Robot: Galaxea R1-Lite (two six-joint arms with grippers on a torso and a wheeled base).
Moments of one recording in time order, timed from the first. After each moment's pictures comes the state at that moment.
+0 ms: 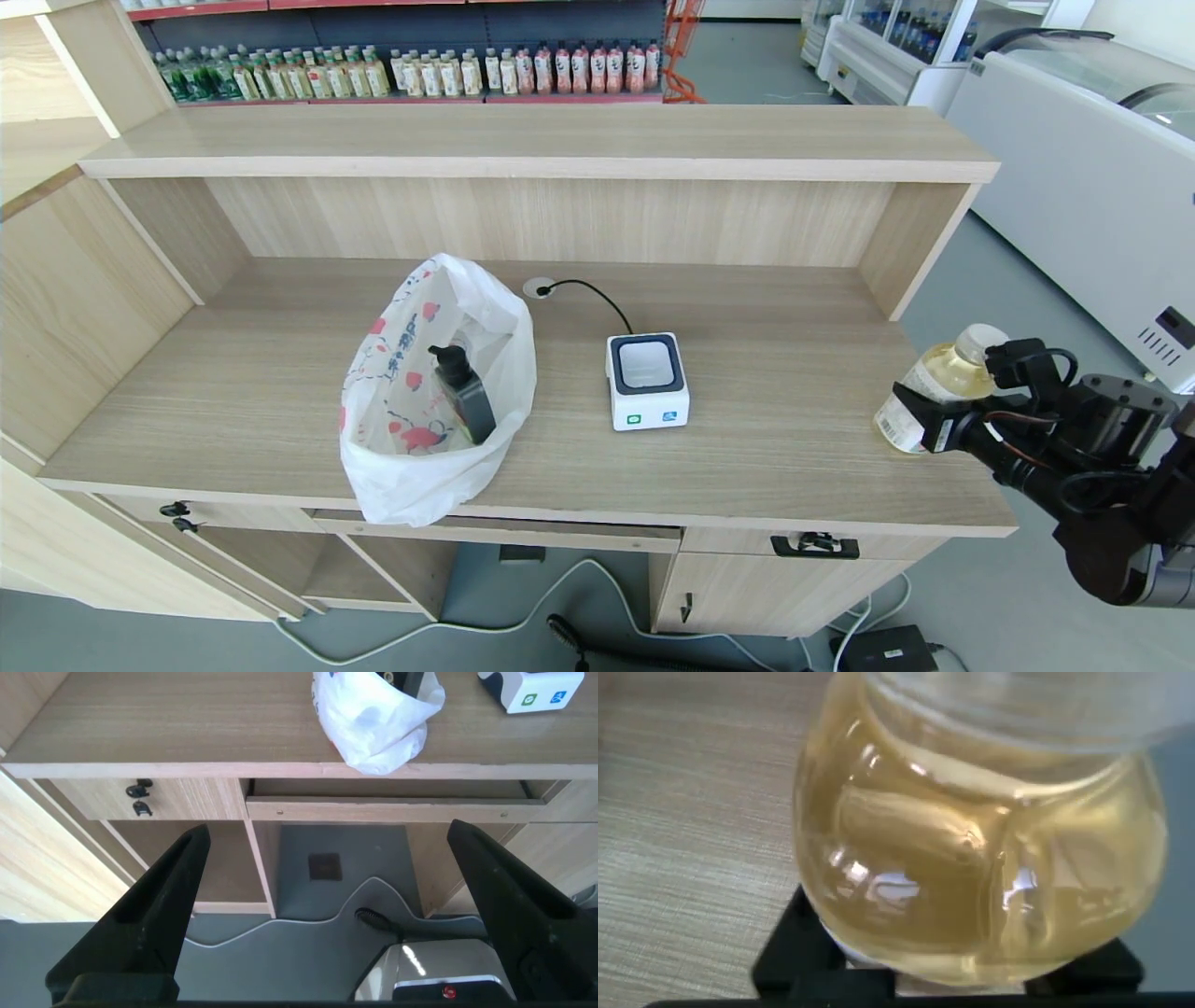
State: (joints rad) left arm -0.01 0.00 0.00 0.04 -0.04 0.03; right arm -0.12 2.13 -0.54 -1.55 0.26 -0.12
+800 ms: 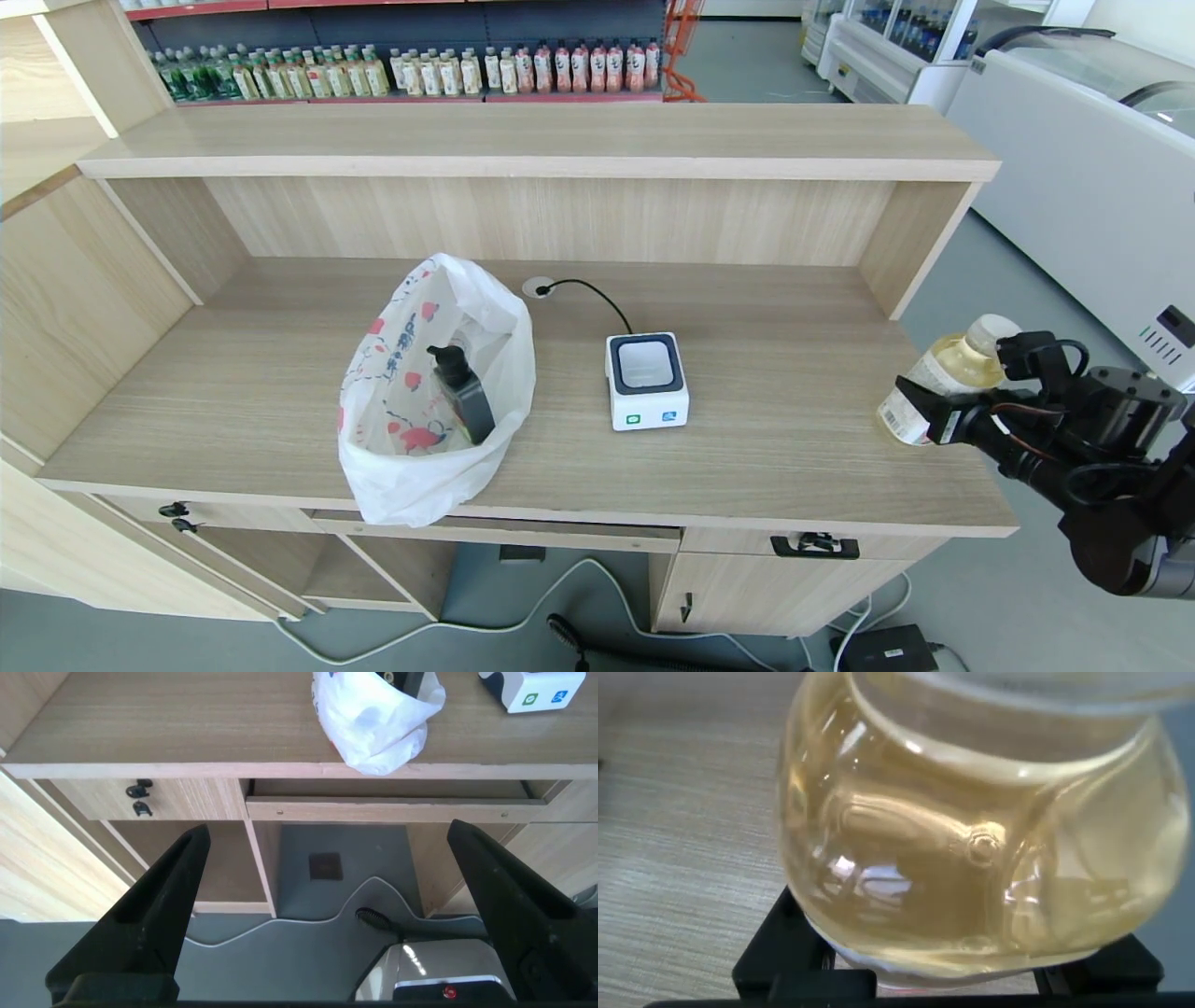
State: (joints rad) left arm -0.01 0.00 0.00 0.04 -0.04 0.03; right arm -0.13 2.10 -0.57 -1.51 0.29 -0.05
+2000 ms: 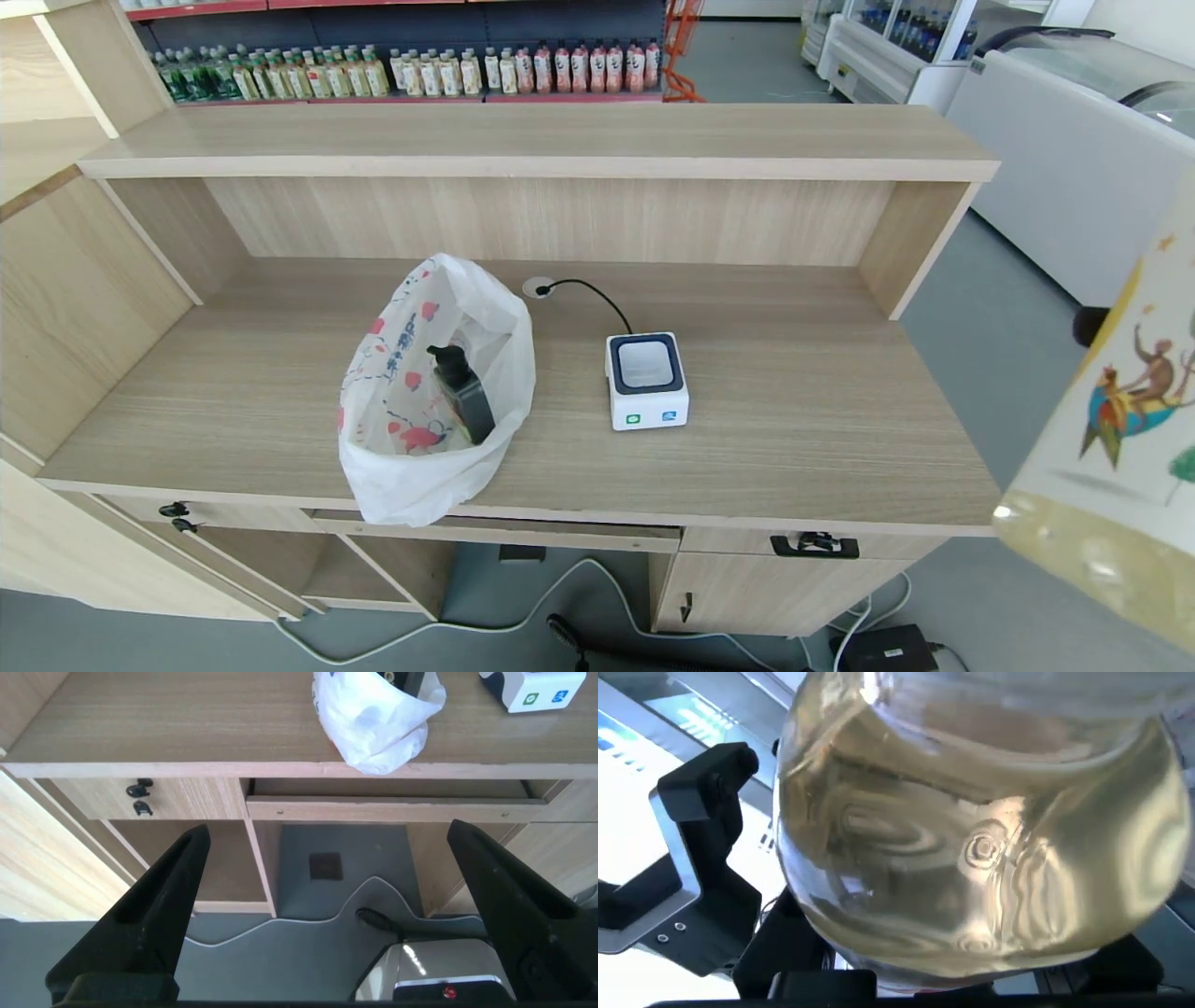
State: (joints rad) left arm -0.01 0.00 0.00 0.04 -0.04 0.03; right arm 0.44 1.03 -0.78 -0.46 0.92 0.64
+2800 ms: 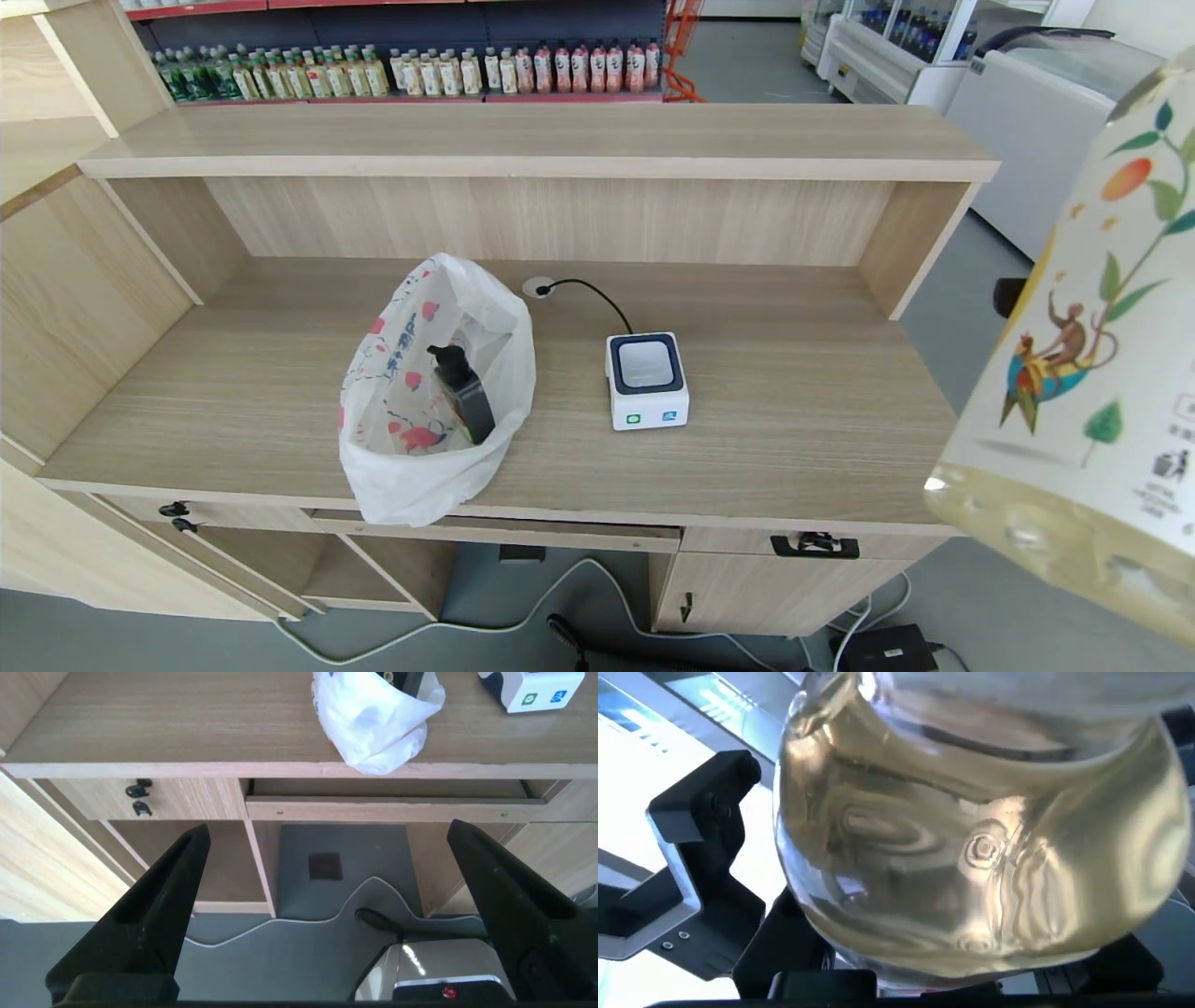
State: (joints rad) left arm -0.01 0.00 0.00 0.04 -0.04 0.03; right arm 0.50 1.13 -0.85 -0.47 0.93 0.63
